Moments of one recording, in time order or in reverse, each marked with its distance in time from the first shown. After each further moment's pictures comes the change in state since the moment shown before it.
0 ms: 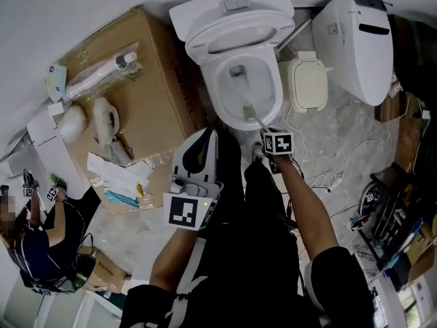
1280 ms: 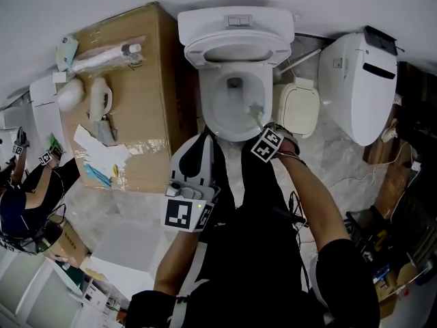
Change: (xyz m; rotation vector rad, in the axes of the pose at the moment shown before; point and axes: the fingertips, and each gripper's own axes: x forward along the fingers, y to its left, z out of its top) left arm 0.023 -0.054 0.008 -0.090 -0.034 0.278; right arm -0.016 -0.066 0.052 -1.170 0.272 -0.083
